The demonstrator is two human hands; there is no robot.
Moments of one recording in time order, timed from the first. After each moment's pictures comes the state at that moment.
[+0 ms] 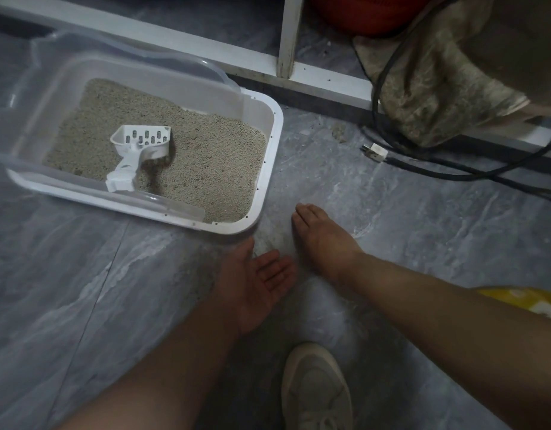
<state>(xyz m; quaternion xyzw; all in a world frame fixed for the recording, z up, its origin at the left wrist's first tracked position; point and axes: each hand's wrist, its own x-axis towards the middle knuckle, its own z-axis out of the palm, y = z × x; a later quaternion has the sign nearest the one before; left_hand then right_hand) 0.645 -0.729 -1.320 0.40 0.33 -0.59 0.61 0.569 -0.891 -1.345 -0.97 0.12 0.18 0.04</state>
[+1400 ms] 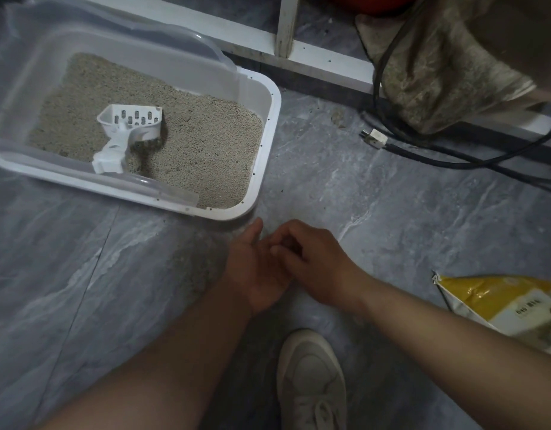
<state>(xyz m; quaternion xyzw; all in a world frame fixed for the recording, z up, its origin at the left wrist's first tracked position) 0.639 -0.740 -1.322 0.31 0.26 -0.65 0.65 0.546 -0.837 -1.280 -0.84 0.25 0.04 0.47</state>
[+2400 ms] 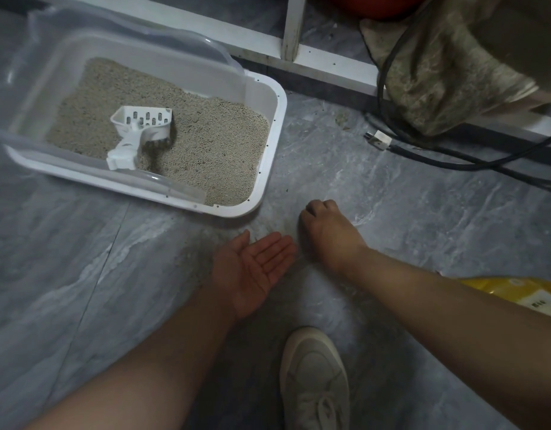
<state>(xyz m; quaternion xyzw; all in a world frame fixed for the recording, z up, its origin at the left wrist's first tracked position) 0.644 -0.715 -1.325 0.35 0.31 -0.59 0.66 0.558 -0.882 -1.342 -0.97 0.18 0.16 0.04</state>
